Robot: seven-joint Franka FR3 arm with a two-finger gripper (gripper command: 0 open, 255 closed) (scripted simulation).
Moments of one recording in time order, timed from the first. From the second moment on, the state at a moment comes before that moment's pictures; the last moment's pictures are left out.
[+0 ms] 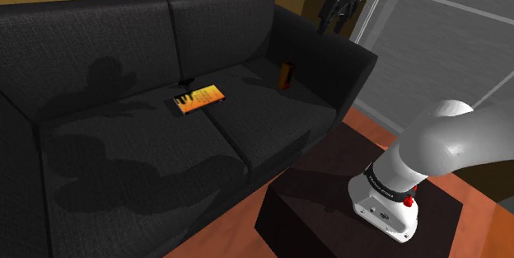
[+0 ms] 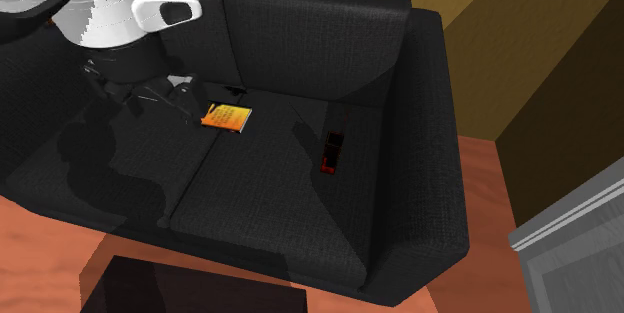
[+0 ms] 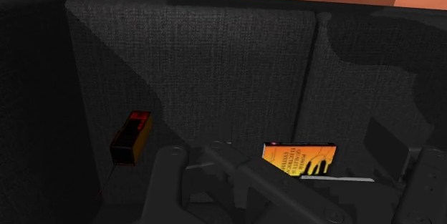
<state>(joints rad) -0.04 -0.66 -0.07 -2.32 0.07 1.72 -0.07</state>
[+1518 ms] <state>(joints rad) -0.10 0.07 -0.27 -2.10 0.15 2.19 -0.45</state>
